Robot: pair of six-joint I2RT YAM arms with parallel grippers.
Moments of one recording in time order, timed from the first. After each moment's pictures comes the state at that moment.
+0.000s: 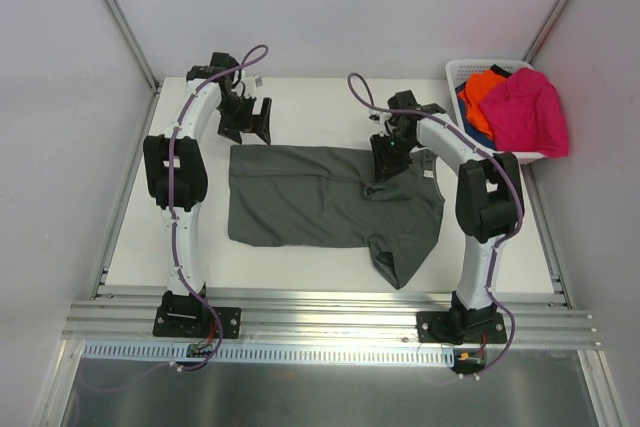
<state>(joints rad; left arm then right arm) -0.09 2.26 2.11 -1.12 0.38 0.06 0.34 1.99 1.59 -0.89 -0.27 0.01</state>
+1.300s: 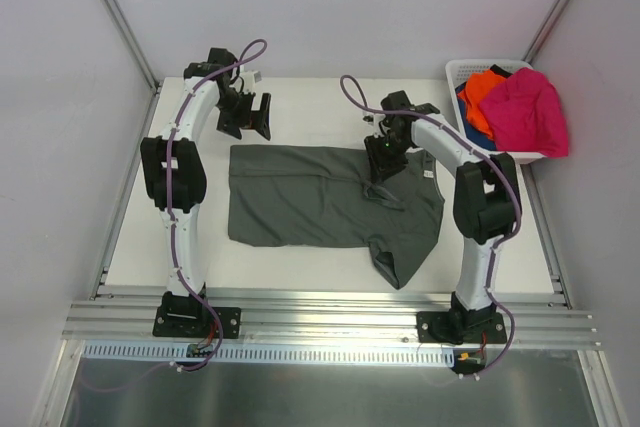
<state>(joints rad) -0.09 2.24 2.13 -1.12 0.39 0.06 0.37 1.96 1.57 -0.91 -0.25 0.01</state>
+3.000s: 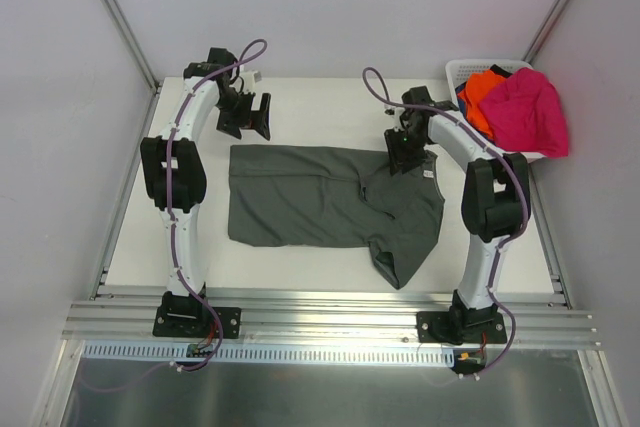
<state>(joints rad) -0.09 2.24 2.13 -1.12 0.39 0.06 0.28 1.98 1.60 -0.88 -0.16 -0.02</state>
